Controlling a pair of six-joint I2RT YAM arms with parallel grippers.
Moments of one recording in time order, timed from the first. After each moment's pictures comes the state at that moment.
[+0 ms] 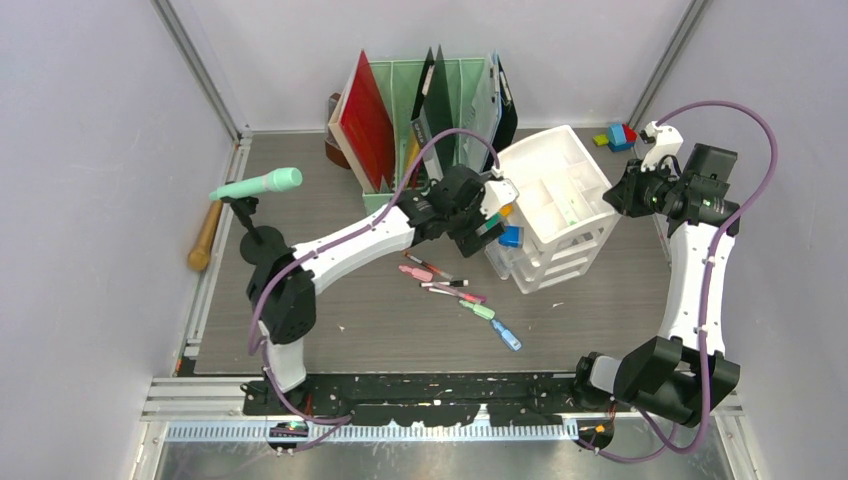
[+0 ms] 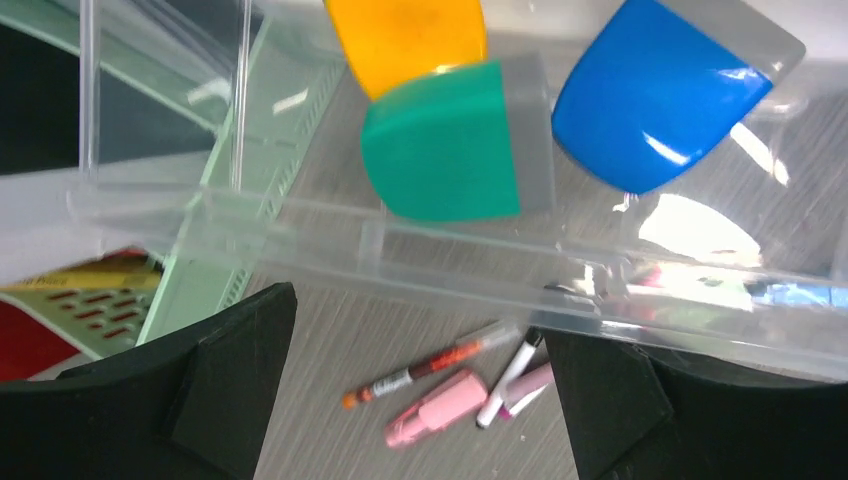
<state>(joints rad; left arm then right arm) -0.90 1.82 1.60 -0.53 -0.06 0.27 -0.40 1.24 1.28 -0.75 -0.61 -0.30</state>
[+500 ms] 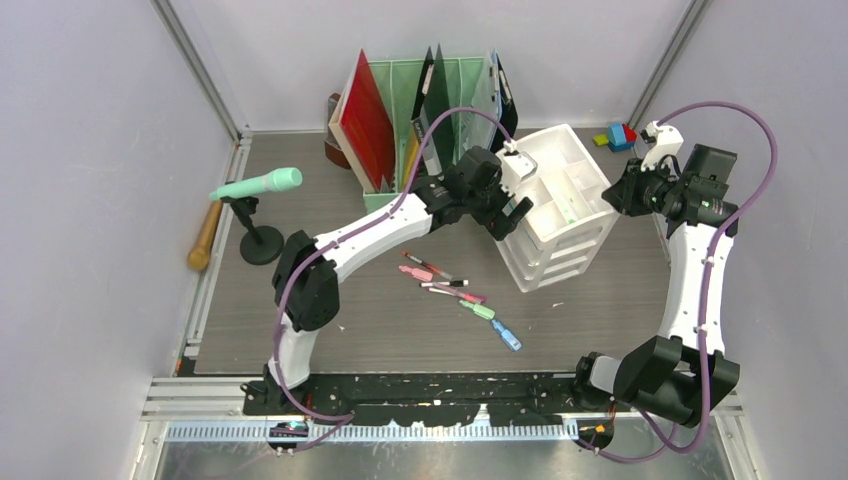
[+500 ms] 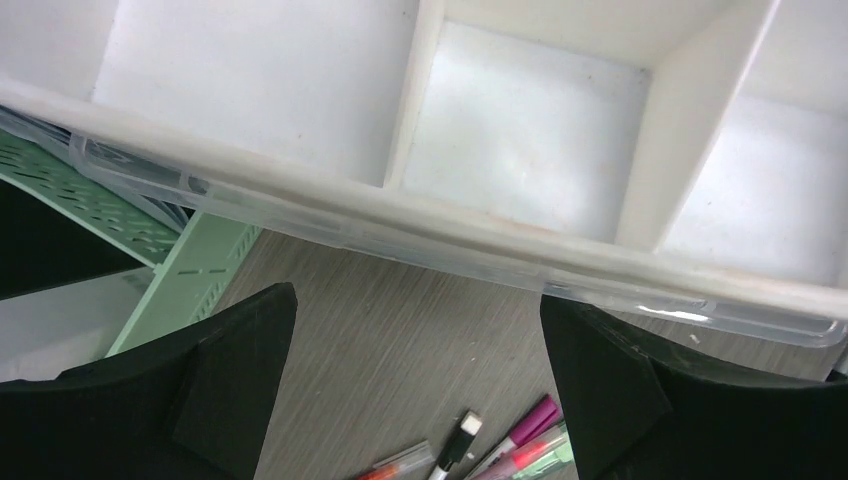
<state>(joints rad) -0.90 2.00 1.85 -0.46 0.08 0.08 -0.40 1.24 1.26 -0.72 -0.63 -0.29</state>
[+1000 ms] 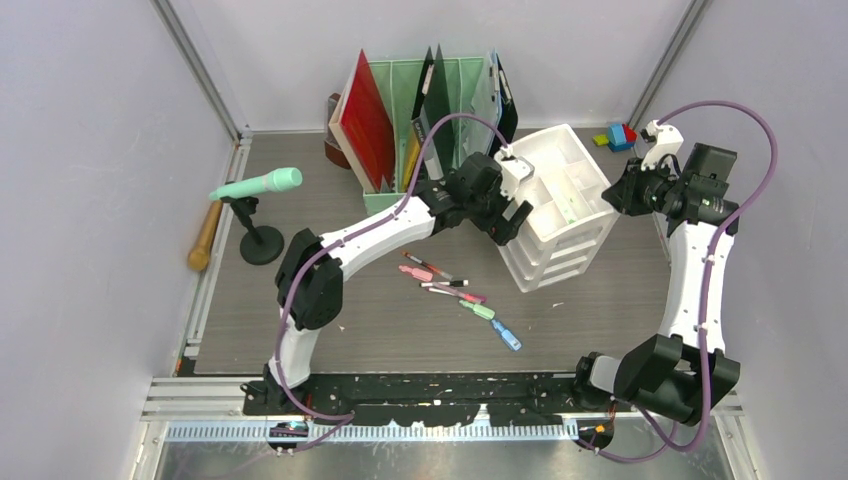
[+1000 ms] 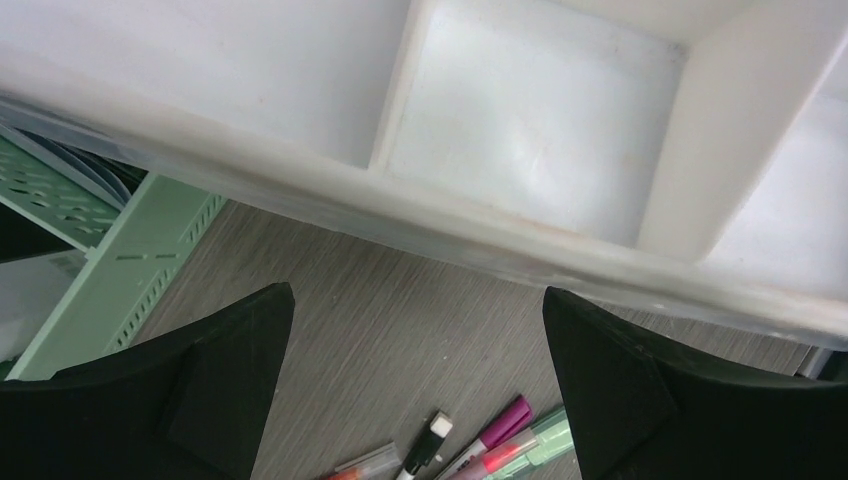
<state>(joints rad) -0.90 2.02 1.84 -0.44 0.11 -0.03 -0.40 1.24 1.26 -0.72 -0.63 -0.28</state>
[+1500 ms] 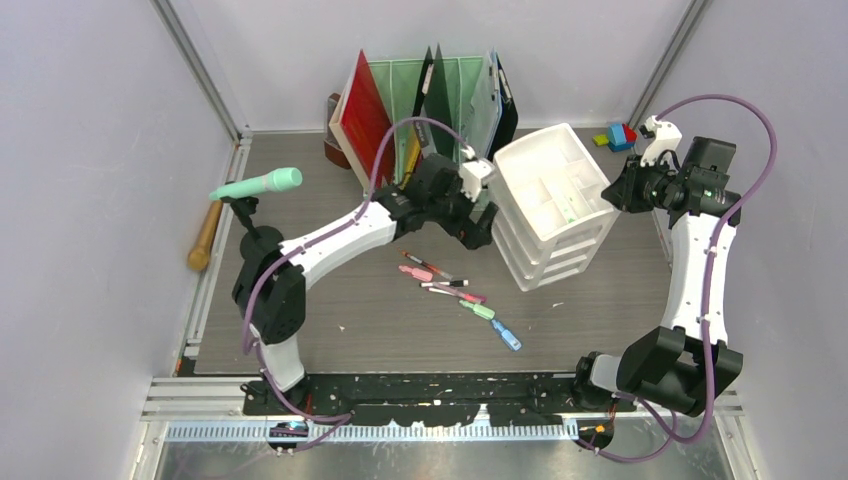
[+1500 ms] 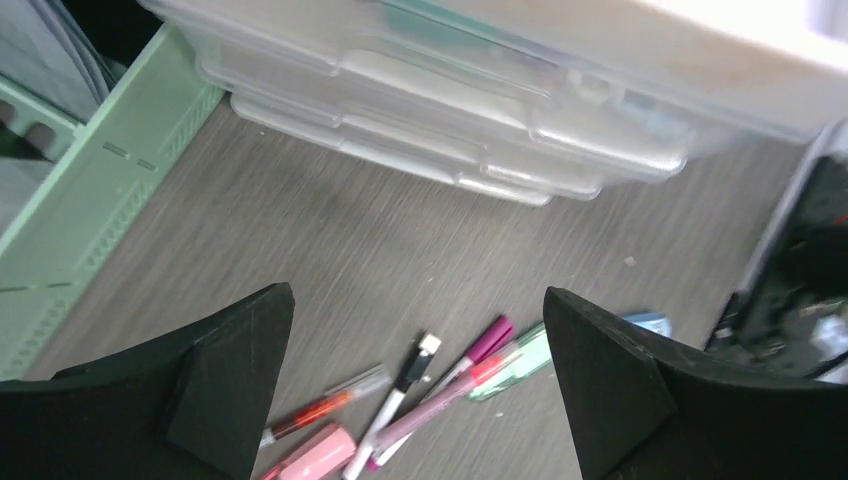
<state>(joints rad) -0.82 1.80 1.53 -0.38 0.22 0.01 -0.39 1.28 1.34 -0.80 -0.61 -0.28</state>
